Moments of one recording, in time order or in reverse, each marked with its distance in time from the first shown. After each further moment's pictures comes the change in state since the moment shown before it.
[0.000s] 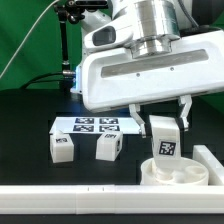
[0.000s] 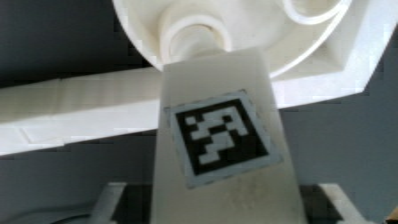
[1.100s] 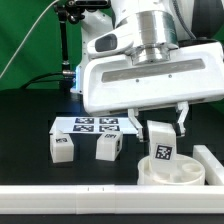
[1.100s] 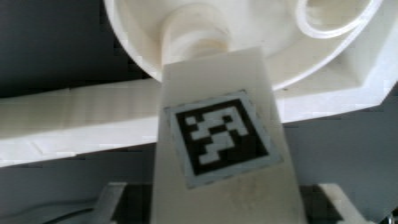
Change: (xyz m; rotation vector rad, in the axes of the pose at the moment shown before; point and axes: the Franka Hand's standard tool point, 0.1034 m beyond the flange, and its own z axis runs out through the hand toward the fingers) arm -0.010 0.005 0.004 -0.035 0.092 -0.009
